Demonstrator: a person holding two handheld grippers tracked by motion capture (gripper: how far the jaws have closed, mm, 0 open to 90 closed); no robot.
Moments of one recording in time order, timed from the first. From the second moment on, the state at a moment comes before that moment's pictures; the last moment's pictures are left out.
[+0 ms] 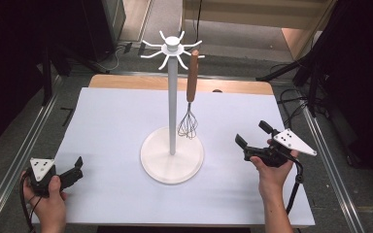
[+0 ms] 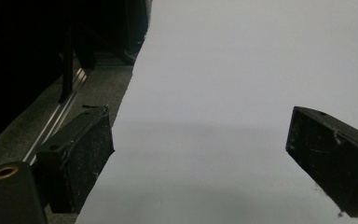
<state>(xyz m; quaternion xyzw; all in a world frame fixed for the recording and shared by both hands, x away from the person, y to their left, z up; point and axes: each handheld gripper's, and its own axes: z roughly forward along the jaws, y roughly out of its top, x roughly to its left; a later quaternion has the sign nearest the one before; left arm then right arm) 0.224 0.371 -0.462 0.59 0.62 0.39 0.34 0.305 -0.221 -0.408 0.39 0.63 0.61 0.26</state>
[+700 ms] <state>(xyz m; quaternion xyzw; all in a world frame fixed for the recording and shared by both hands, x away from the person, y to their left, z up) 0.223 0.370 -0.462 0.59 0.62 0.39 0.34 0.290 -0.267 -0.455 0.46 0.62 0.57 0.27</state>
